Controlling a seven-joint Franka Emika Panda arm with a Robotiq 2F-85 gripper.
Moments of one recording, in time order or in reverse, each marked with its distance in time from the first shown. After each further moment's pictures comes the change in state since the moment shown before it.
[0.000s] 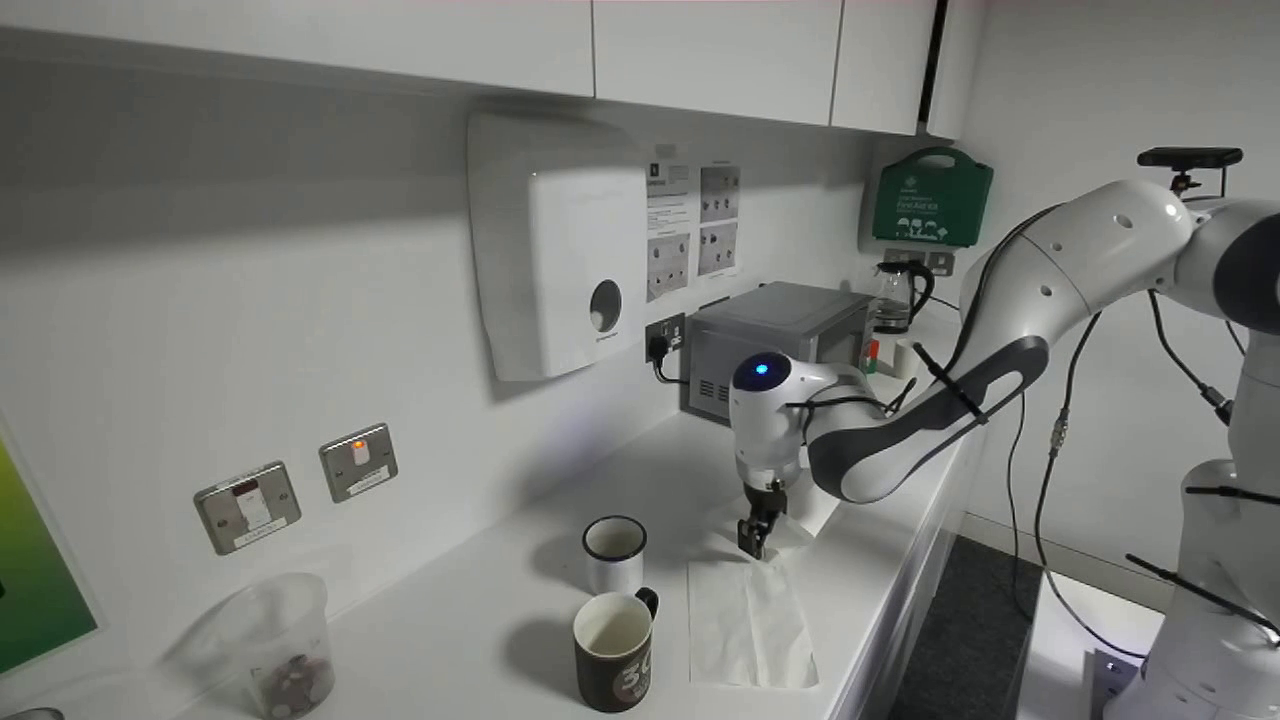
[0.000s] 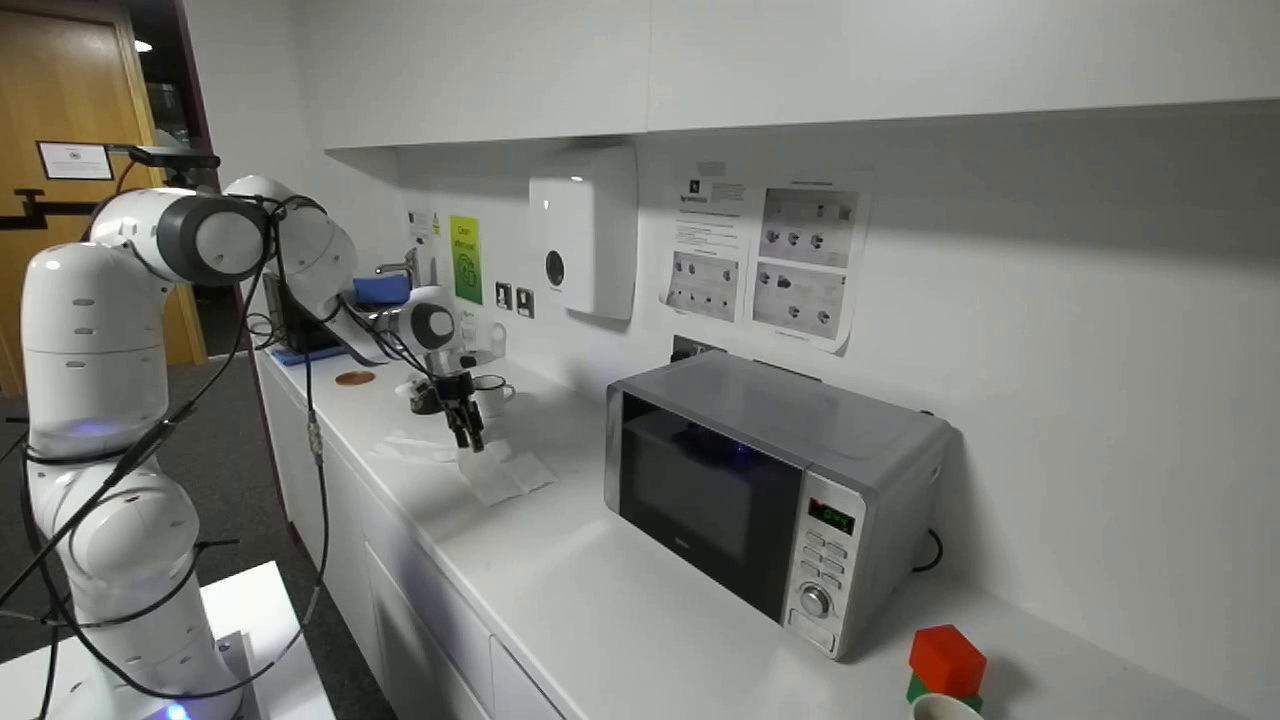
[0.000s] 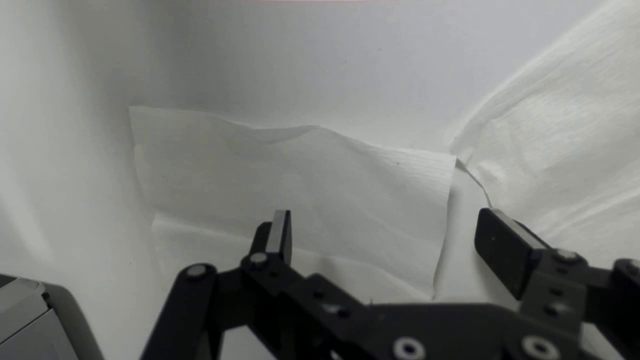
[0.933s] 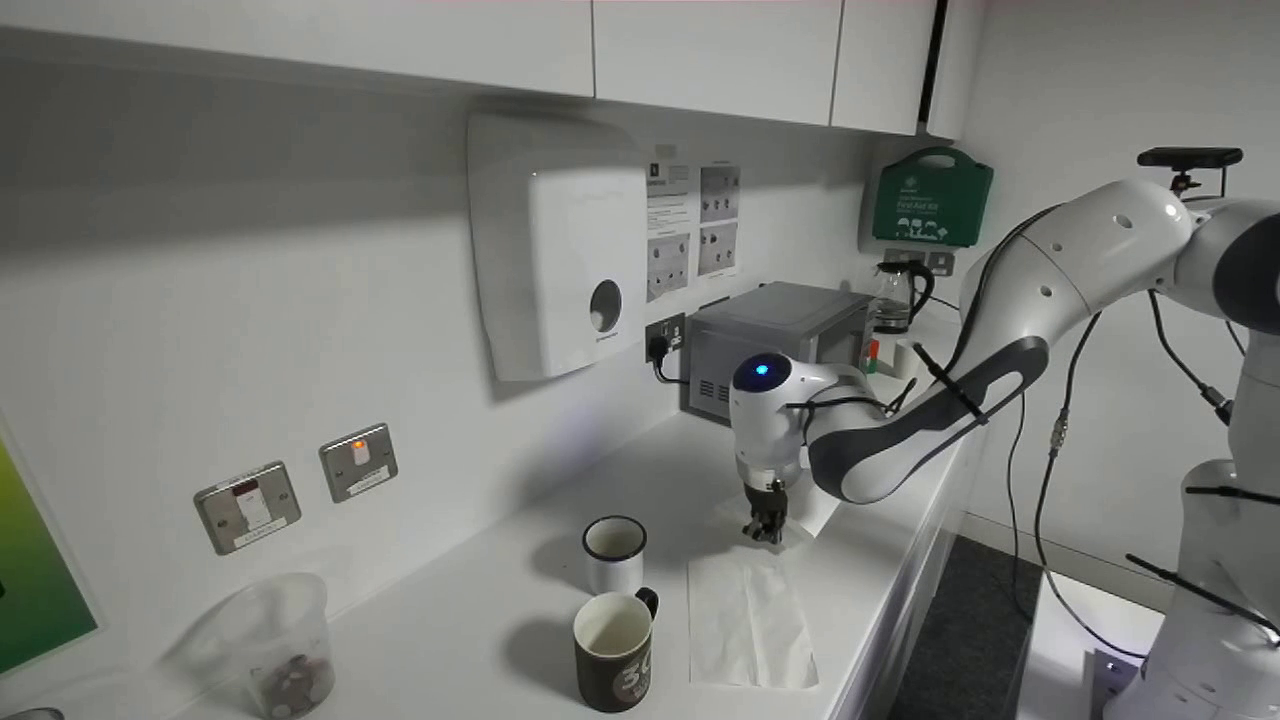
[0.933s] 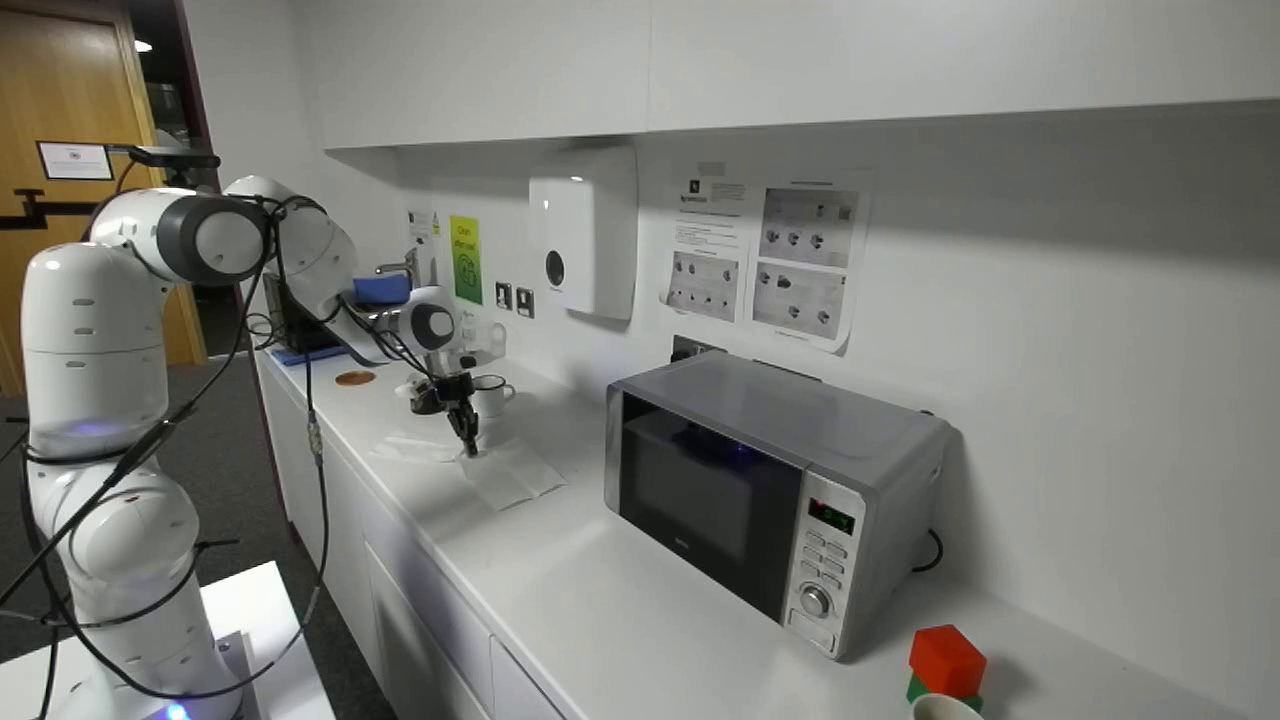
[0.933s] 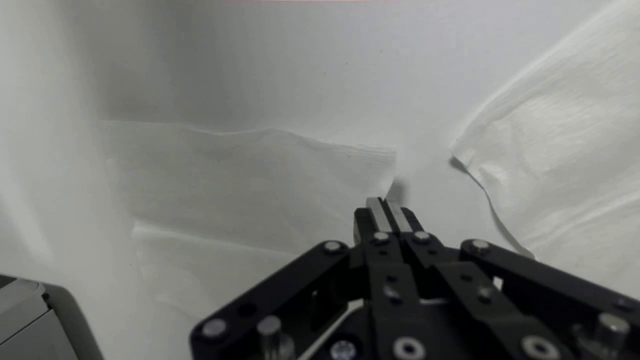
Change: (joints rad) arm 0.000 0.000 0.000 -0.002 -0.001 0.000 0.000
